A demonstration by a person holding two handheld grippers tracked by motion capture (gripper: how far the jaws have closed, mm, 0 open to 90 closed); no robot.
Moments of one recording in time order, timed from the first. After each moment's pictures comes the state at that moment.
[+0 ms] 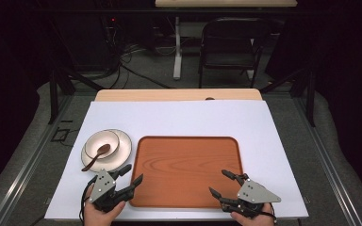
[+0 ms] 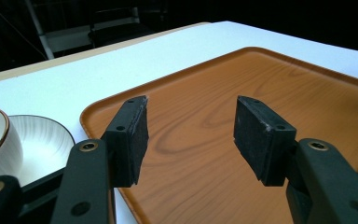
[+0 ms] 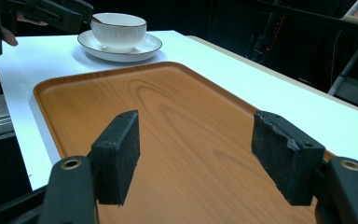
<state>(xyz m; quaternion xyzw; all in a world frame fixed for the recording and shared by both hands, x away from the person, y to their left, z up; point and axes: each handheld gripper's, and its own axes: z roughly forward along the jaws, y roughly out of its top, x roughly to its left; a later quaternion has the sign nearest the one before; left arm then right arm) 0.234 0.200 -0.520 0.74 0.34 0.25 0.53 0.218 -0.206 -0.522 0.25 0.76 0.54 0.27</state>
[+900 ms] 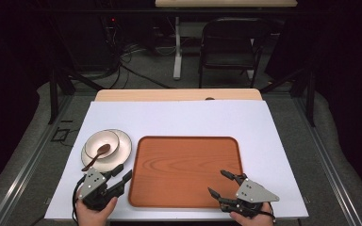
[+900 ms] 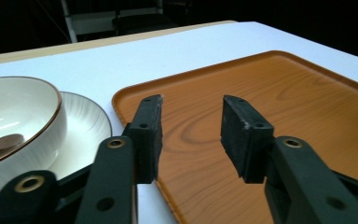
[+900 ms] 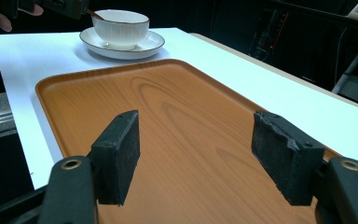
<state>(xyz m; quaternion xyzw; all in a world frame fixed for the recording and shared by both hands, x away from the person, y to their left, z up) 0.233 0.220 -0.512 0.72 0.41 0.24 0.51 0.219 -0.203 -0.523 0.24 0.76 0.54 0.26</state>
